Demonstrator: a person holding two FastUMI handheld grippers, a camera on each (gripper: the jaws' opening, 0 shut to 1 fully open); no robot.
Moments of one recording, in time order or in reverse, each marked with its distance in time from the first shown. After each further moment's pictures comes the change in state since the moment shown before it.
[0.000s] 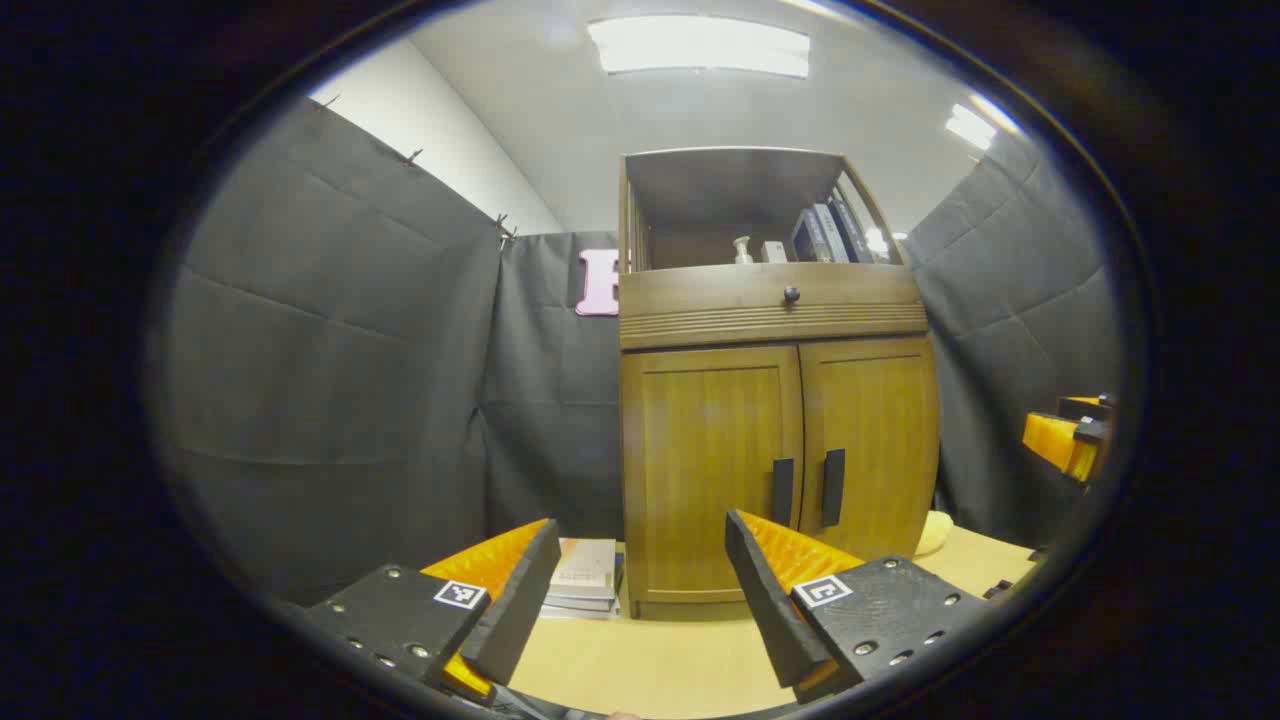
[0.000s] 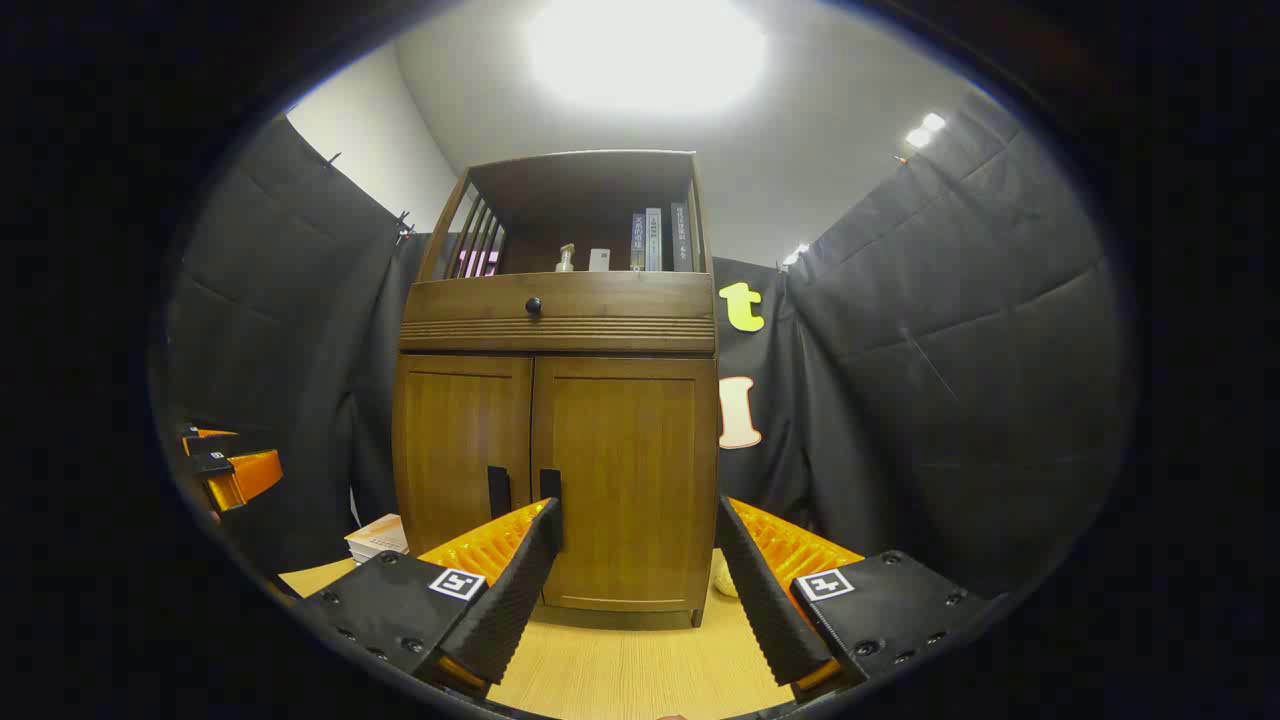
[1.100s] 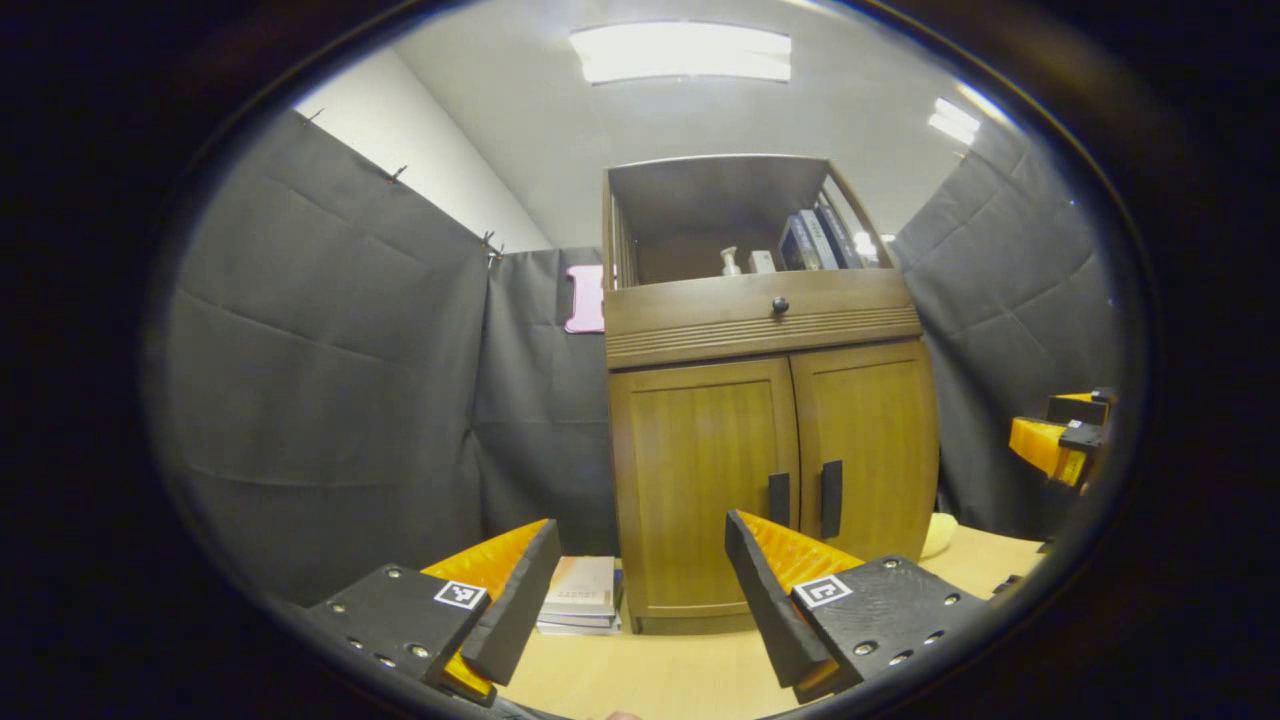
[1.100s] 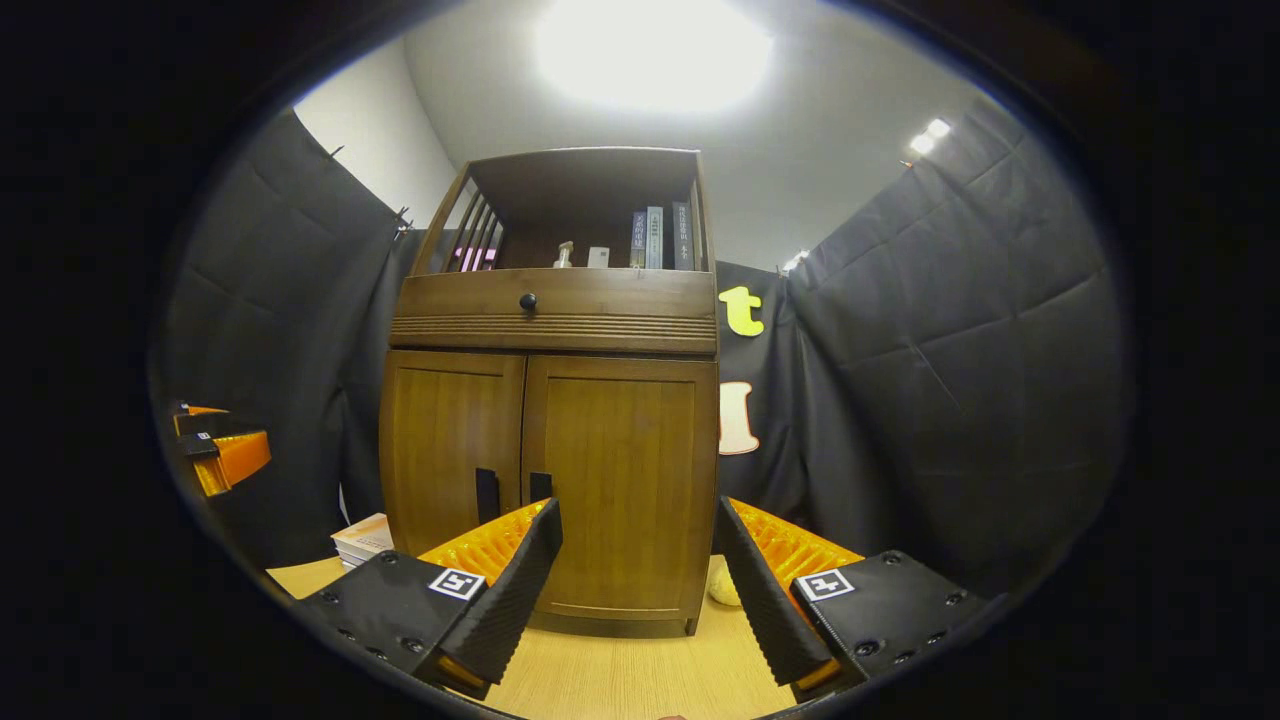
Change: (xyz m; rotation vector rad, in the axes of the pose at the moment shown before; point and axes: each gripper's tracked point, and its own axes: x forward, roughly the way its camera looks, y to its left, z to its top) left arm 0.012 -0.013 0.012 0.037 -0.048 -0.021; right arm 0.022 0.002 -0.001 -0.016 -0.012 -0.013
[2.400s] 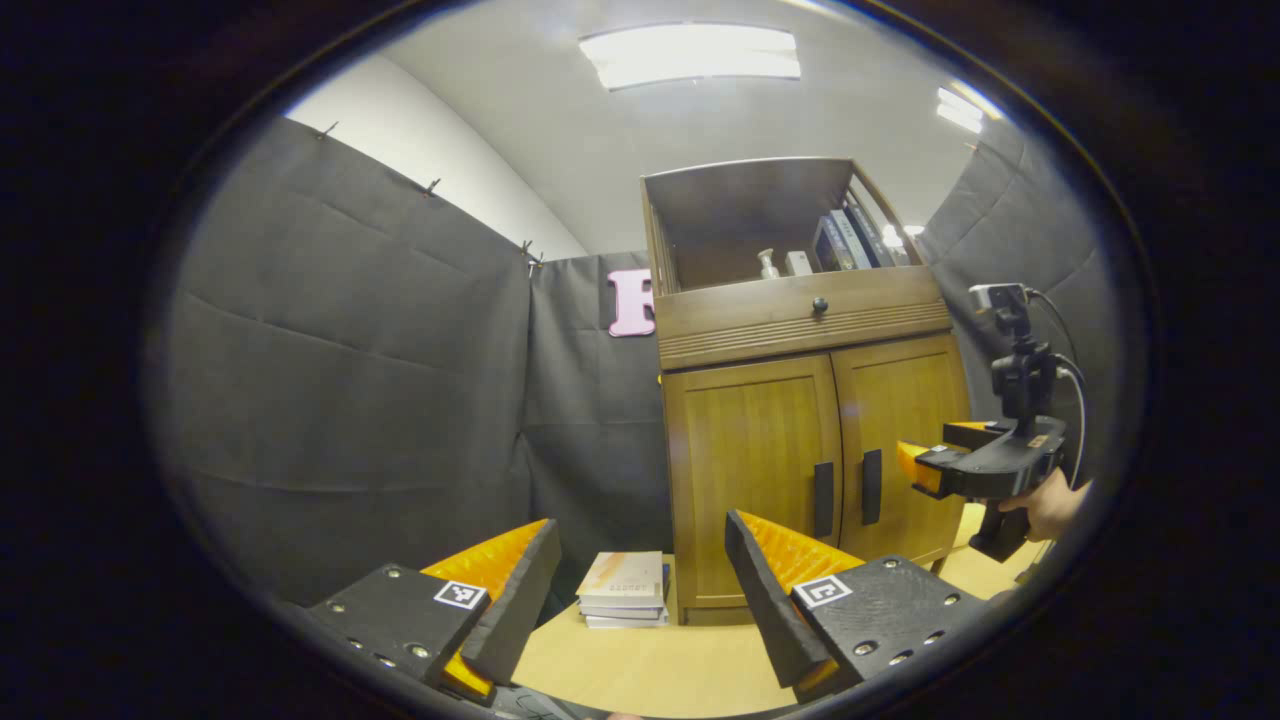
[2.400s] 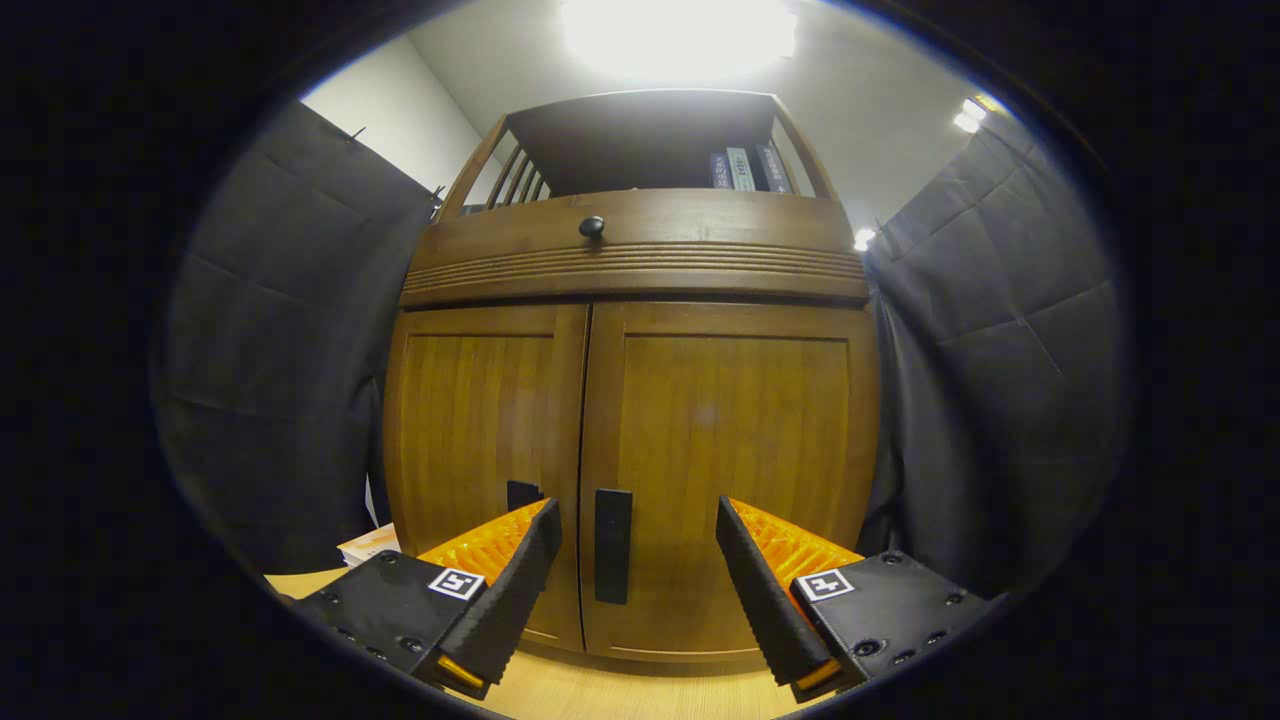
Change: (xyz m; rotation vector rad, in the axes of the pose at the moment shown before) left arm -0.022 0.026 0.008 0.026 0.002 0.141; right arm 0.153 0.097 -0.048 -0.005 0.051 0.182
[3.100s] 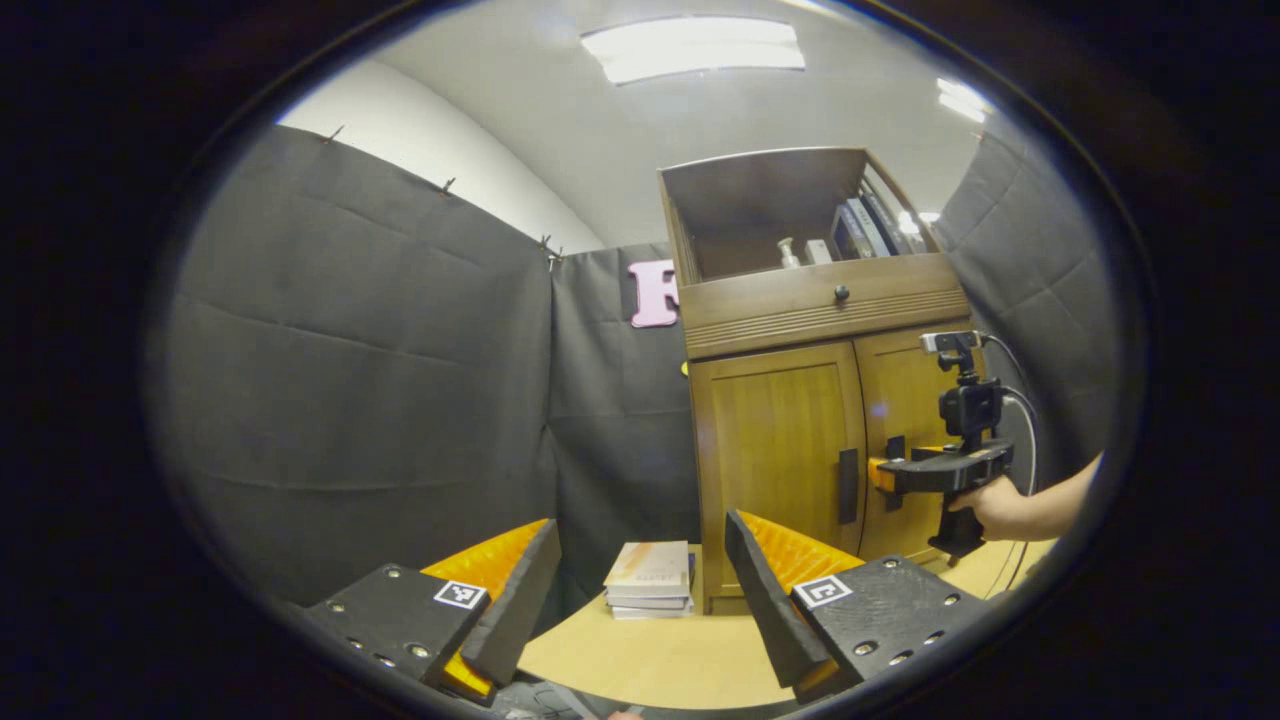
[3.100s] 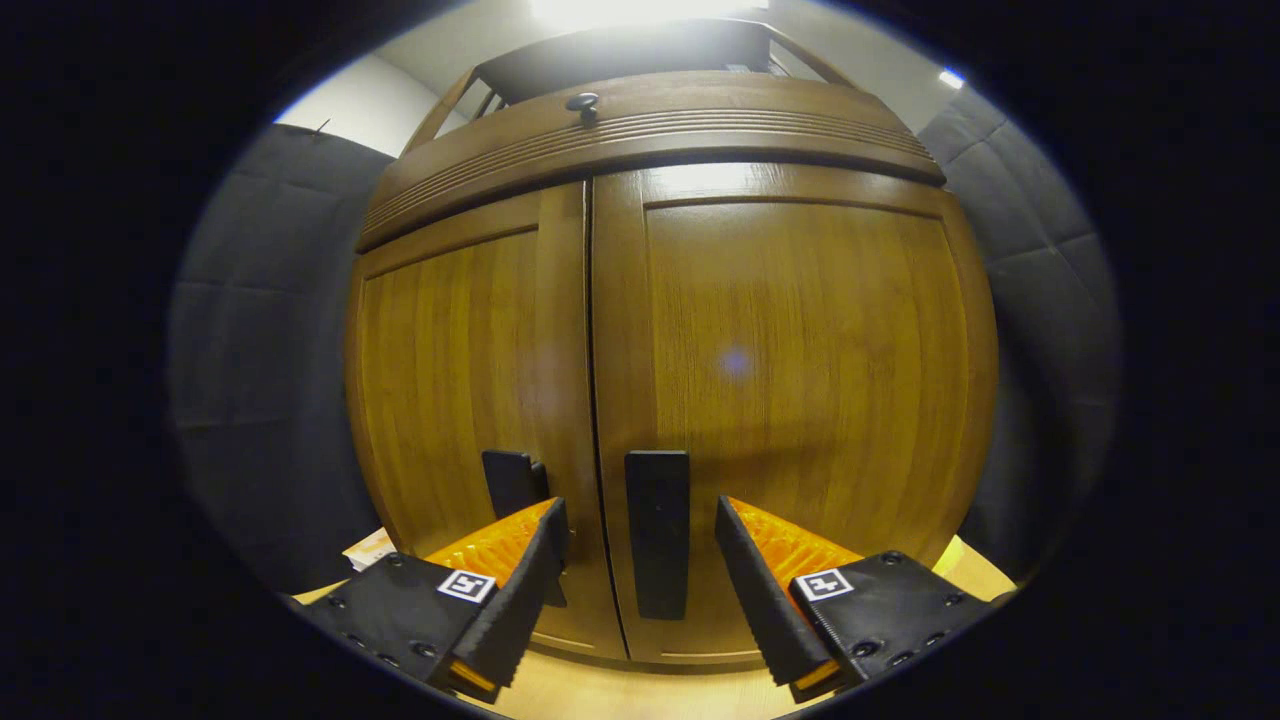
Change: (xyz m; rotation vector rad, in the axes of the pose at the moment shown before) left arm 0.000 0.003 -0.004 0.029 0.029 0.073; right arm 0.082 0.025 -0.053 0.109 0.151 0.044
